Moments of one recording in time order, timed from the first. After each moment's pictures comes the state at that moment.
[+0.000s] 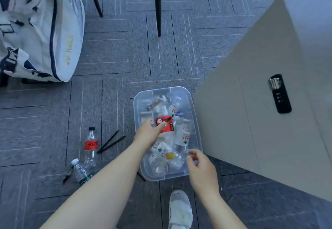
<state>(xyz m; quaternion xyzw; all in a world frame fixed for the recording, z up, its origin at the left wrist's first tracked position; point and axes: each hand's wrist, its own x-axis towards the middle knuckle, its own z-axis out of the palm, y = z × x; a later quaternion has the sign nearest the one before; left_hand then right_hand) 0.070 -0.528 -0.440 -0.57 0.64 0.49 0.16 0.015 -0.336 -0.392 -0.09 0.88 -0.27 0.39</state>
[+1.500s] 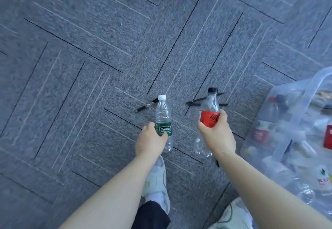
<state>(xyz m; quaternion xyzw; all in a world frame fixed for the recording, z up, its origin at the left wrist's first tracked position) 0.484 -0.548 -0.632 -0.77 0.47 0.41 0.14 0.294 -0.543 -0.618 -0.31 0.86 -0.03 0.41</state>
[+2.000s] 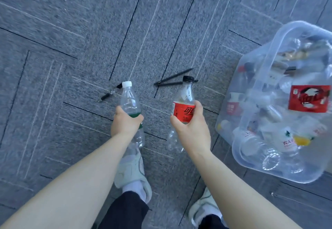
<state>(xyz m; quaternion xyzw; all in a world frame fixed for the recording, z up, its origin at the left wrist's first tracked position) 0.451 -0.540 -0.689 -0.81 0.40 0.40 0.13 0.272 -0.483 -0.618 -0.27 0.85 -0.11 0.44</state>
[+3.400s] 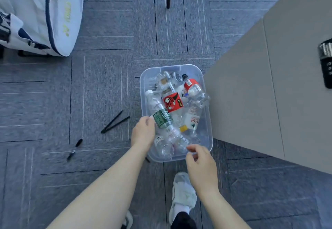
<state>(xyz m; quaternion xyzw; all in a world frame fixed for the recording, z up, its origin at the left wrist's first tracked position) 0.134 -0.496 -0.477 -0.65 0.59 0.48 0.10 0.063 -0.325 -0.418 -0.15 0.88 -0.25 0.37</state>
